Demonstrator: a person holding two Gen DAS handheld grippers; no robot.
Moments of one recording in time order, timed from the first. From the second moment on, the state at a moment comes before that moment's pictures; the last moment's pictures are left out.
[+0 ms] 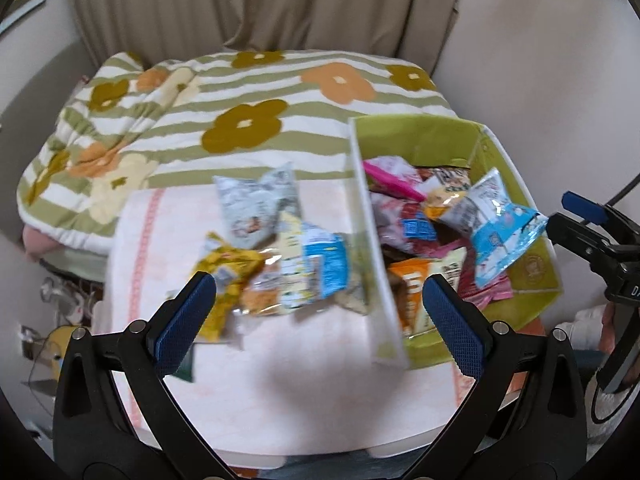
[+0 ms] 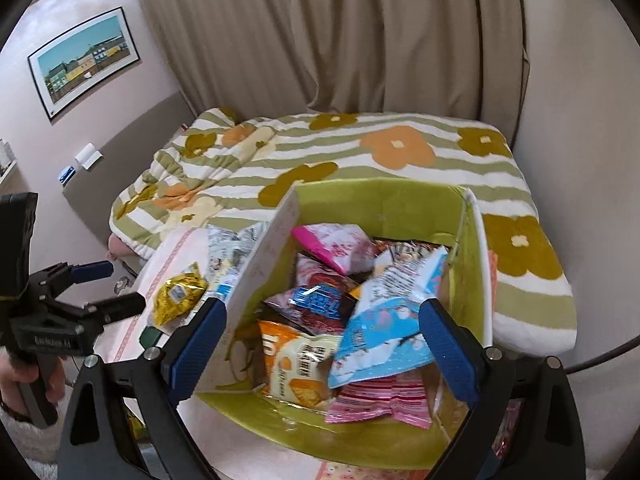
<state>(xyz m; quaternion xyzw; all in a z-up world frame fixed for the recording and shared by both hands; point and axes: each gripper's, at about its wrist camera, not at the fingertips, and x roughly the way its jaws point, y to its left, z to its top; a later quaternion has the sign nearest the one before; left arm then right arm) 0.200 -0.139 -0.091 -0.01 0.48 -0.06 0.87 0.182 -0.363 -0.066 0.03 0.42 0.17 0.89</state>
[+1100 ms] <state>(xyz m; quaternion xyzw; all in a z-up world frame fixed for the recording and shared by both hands) 0.275 0.010 -0.219 0.05 0.58 -0.26 0.76 0.191 -0.139 -0.131 0.16 0.43 -0.07 0.89</state>
